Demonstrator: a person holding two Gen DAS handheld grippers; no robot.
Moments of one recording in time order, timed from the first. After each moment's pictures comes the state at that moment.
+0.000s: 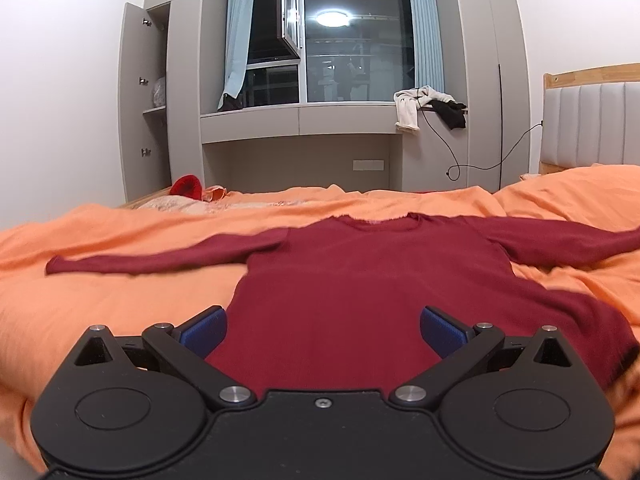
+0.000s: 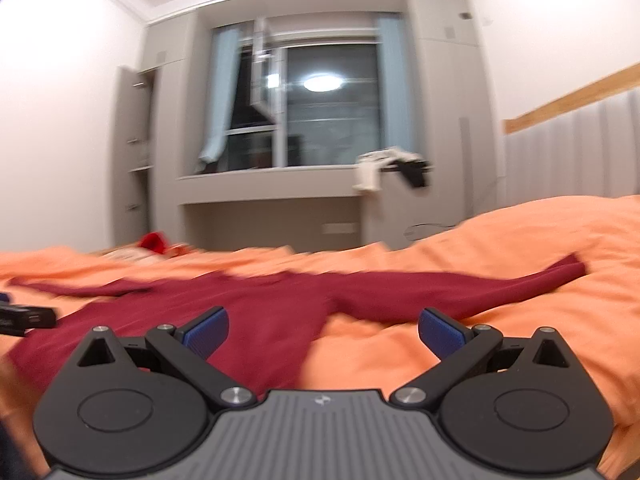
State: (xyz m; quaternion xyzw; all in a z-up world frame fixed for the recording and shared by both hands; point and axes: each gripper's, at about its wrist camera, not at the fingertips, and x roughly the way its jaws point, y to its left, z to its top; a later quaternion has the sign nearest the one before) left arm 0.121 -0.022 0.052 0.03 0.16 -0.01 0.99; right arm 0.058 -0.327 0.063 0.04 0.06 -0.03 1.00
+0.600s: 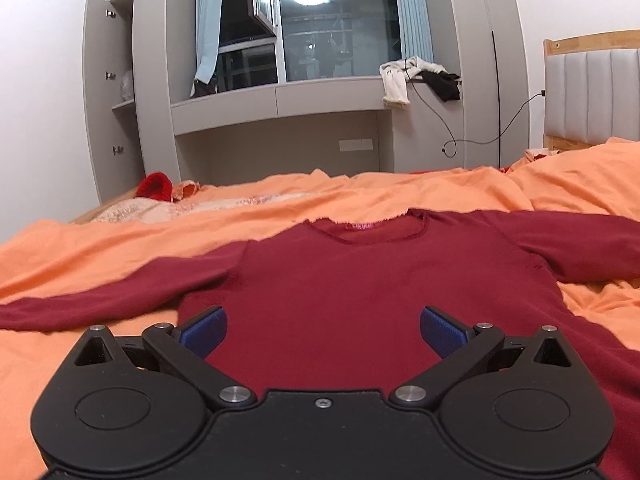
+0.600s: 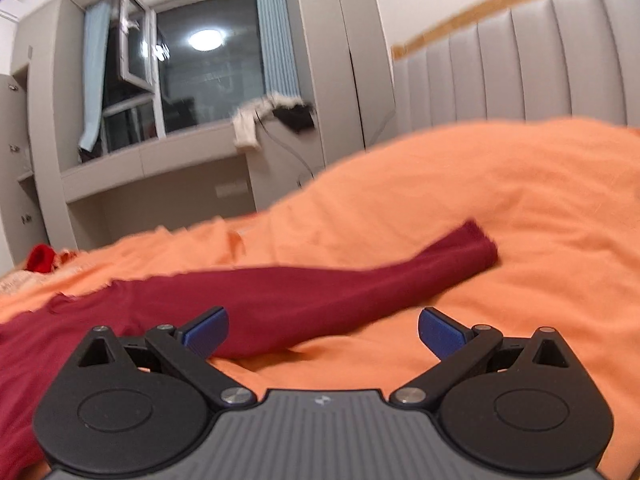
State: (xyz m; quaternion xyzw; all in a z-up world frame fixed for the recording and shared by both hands) left arm 0.286 -0.064 0.036 0.06 0.20 -0.03 0.98; right arm 0.209 -0.523 0.051 0.12 0.17 -0.15 0.97
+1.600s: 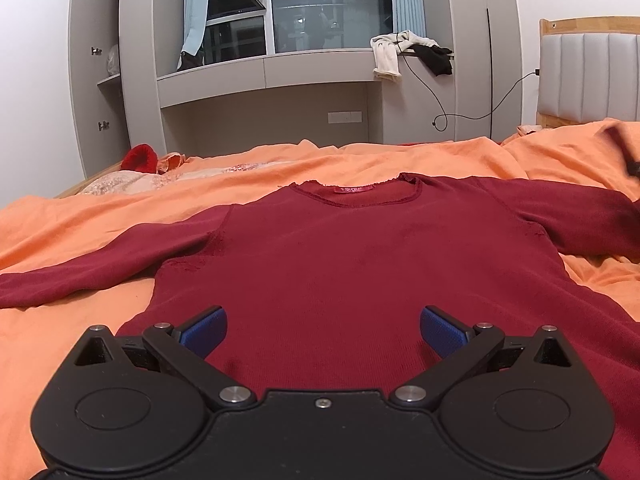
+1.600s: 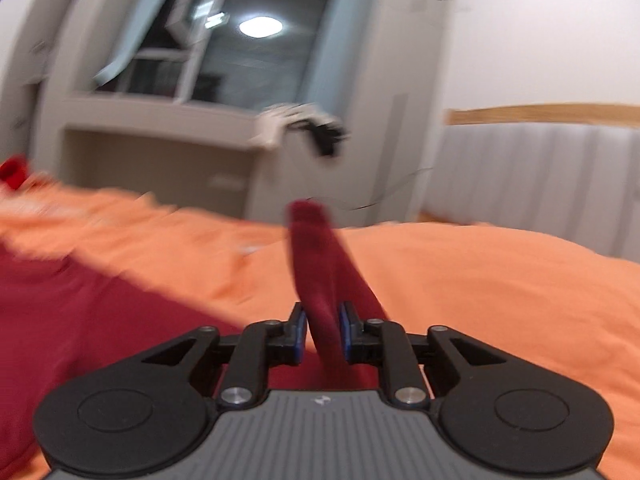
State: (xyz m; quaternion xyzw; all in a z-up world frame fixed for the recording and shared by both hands) left arm 0.299 -0.062 0.015 0.05 0.24 -0.04 0.97; right arm 0.389 -0.435 0.037 -0.08 0.16 -0.16 0.97
